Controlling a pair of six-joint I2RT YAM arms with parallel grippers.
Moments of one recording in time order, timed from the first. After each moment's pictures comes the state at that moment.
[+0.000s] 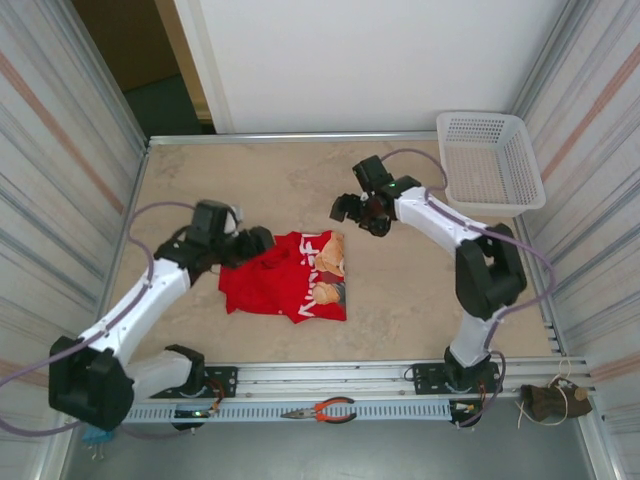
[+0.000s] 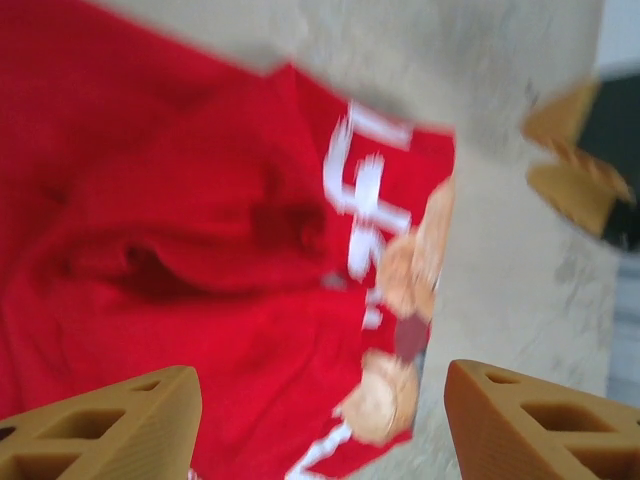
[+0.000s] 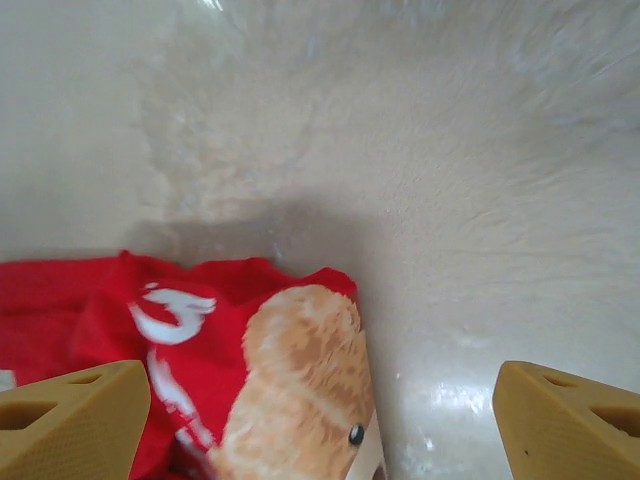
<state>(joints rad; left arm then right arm) -0.49 1.09 0.77 -0.55 0.23 -0.81 0.52 1.88 1.41 -0.67 -0.19 0.74</state>
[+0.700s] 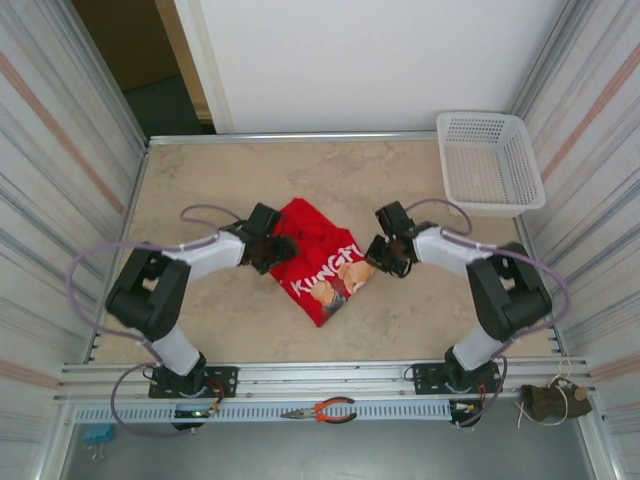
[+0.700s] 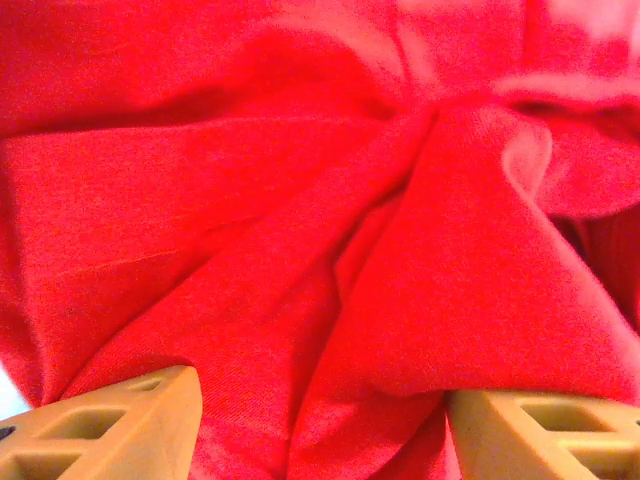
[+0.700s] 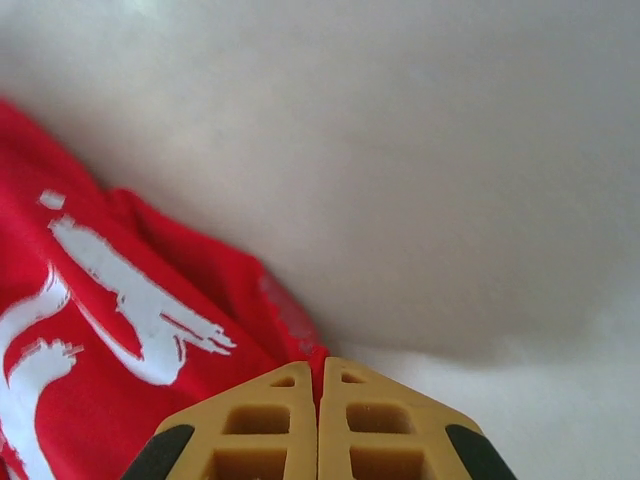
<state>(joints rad) -0.51 1.71 0.97 -0.34 0.12 -0.86 0.50 1.56 0.83 -0.45 -0.10 0.98</state>
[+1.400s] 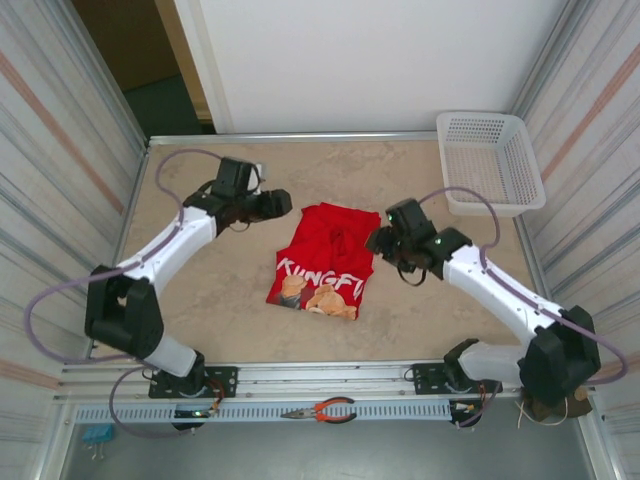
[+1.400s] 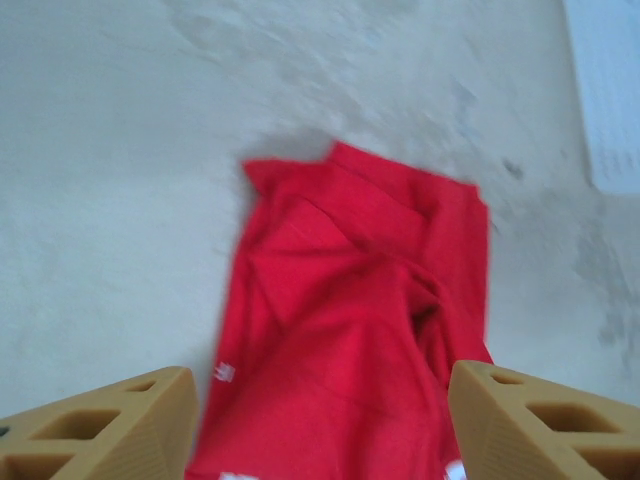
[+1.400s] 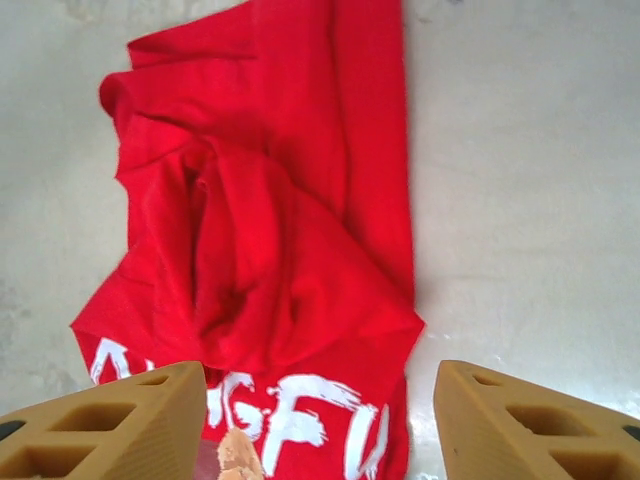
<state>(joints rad) -0.47 1.48 1.12 -0.47 0.25 -0.47 0.54 1.30 0.99 -0.66 -0.02 0.92</state>
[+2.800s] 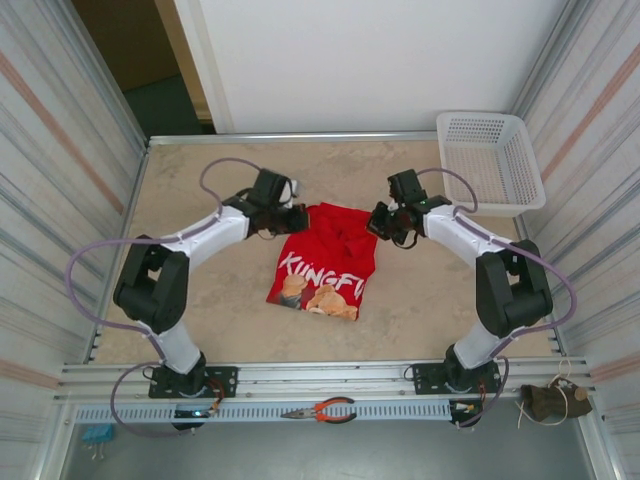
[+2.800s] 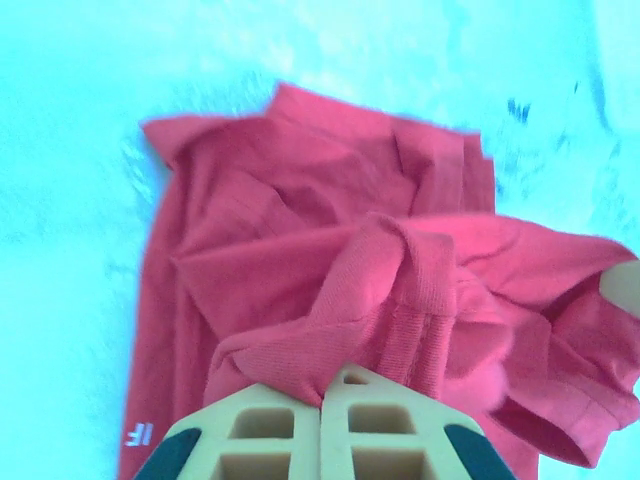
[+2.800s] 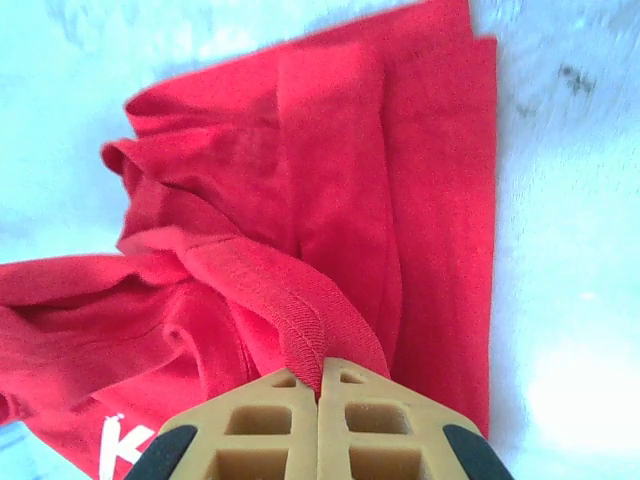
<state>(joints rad) -0.45 1.74 1.25 -0.37 0.32 -0.47 0.32 1.64 1.13 -0.48 -0.30 0.82</state>
